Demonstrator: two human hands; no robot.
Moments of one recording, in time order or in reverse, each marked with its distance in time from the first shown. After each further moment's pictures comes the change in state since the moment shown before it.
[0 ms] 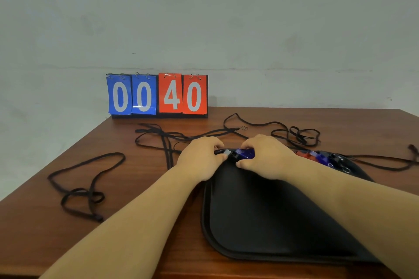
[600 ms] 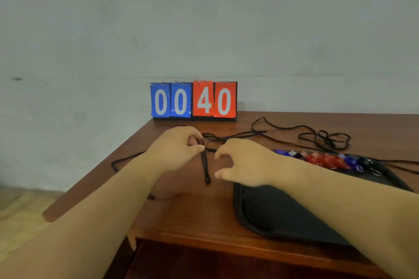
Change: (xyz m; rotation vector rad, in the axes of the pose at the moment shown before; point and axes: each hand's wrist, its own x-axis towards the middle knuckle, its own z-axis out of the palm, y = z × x) left_hand -0.078 -0.042 -0.115 0.121 0.076 -0.114; right_hand -0.045 -0.117 -0.017 0.015 -0.046 -0.416
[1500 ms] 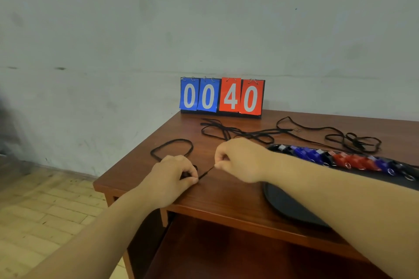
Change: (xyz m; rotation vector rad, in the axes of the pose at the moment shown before) left_hand -0.106 -0.080 0.002 0.060 -0.064 0.029; right_hand 0.018 -0.071 0.017 0.058 -0.043 -0.130
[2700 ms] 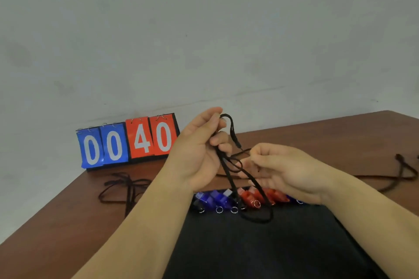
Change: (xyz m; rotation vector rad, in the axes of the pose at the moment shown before) left_hand 0.195 0.309 0.033 -1.840 -0.208 0.150; right_hand -0.154 0.246 -0.082 1.351 0.307 0.324
